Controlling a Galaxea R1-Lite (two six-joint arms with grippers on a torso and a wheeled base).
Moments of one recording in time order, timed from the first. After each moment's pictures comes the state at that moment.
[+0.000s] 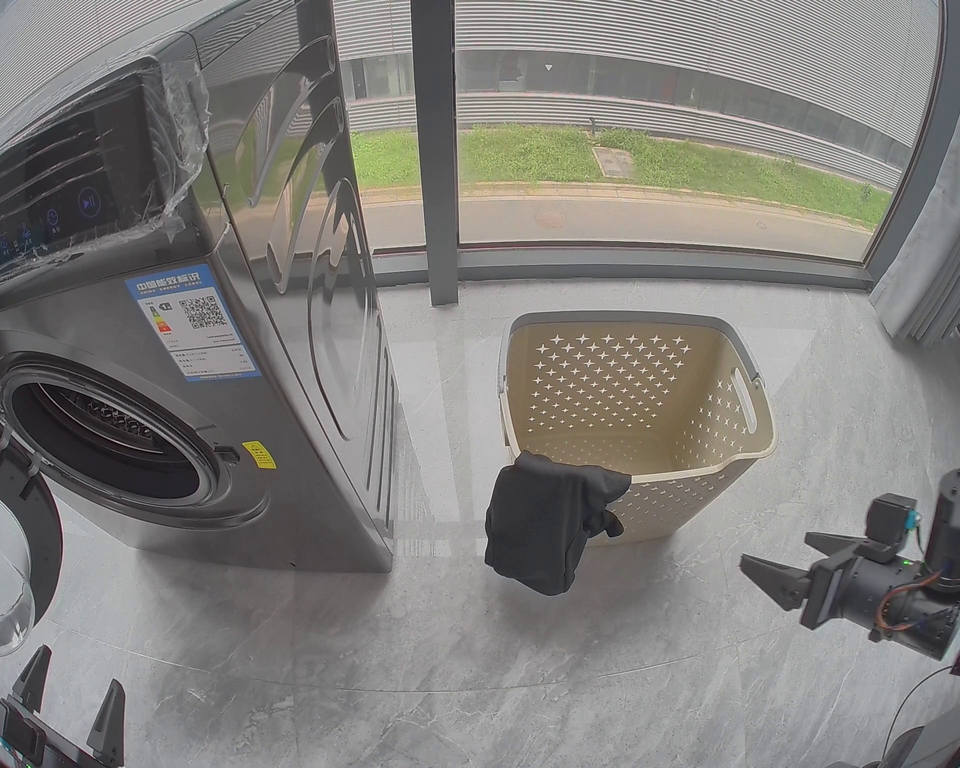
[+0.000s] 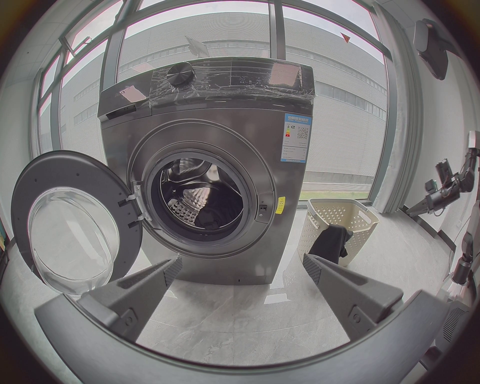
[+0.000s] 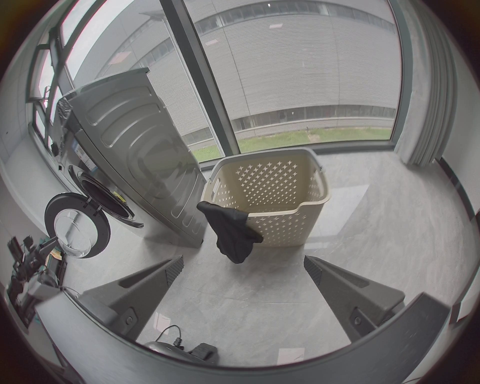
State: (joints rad) left arm 0.00 0.02 -0.02 0.00 0.02 -0.03; right arm 0.49 1.23 -0.24 -0.62 -0.14 0.25
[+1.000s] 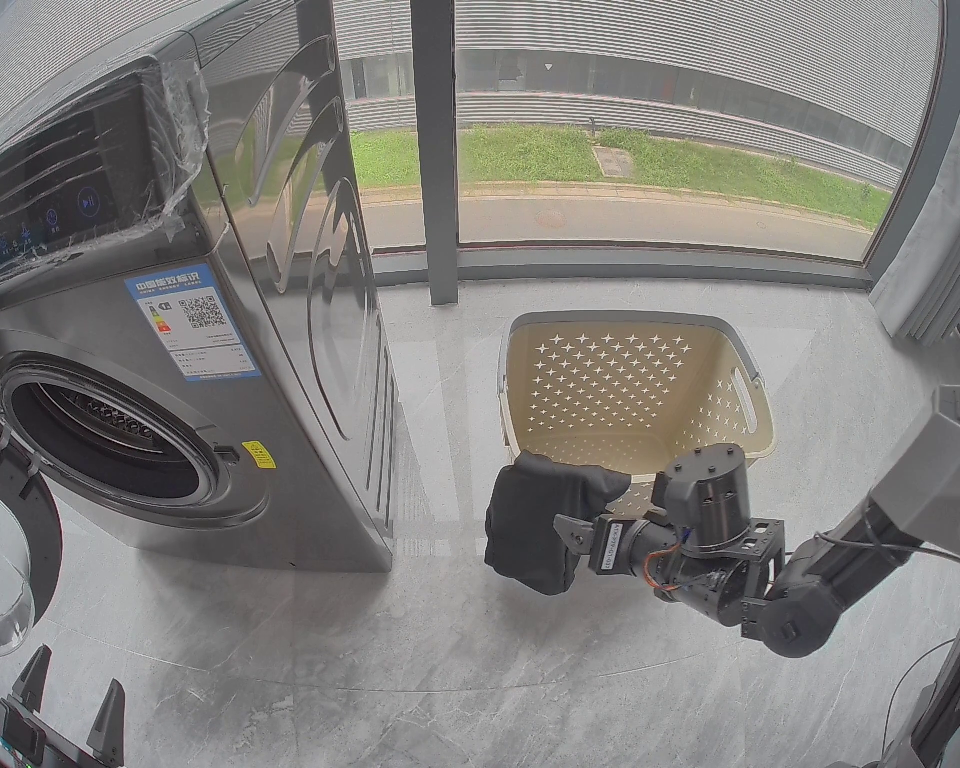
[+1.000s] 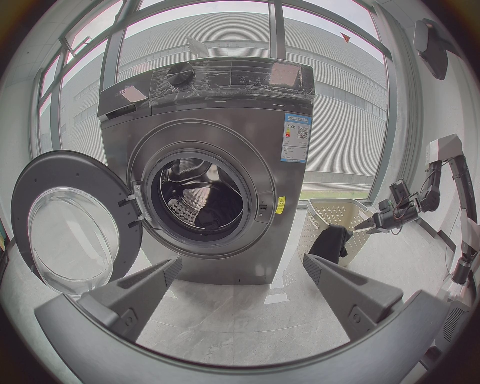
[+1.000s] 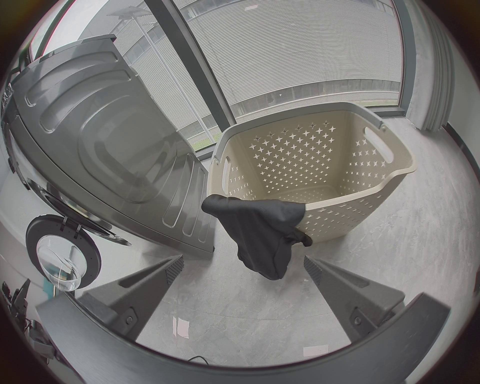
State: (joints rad) left arm 0.00 0.02 -0.02 0.00 0.02 -0.03; right arm 0.67 1.98 -0.69 -0.84 -0.29 0.48
